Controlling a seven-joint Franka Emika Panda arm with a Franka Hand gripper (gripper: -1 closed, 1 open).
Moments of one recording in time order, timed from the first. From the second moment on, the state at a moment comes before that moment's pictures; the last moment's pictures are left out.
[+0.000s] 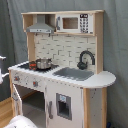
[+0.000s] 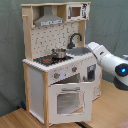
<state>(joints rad) -0.37 -1.45 1.25 -2.23 -0.19 2.14 -0.02</state>
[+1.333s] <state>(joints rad) -0.27 -1.36 1.21 -2.33 -0.06 2.14 -0.41</state>
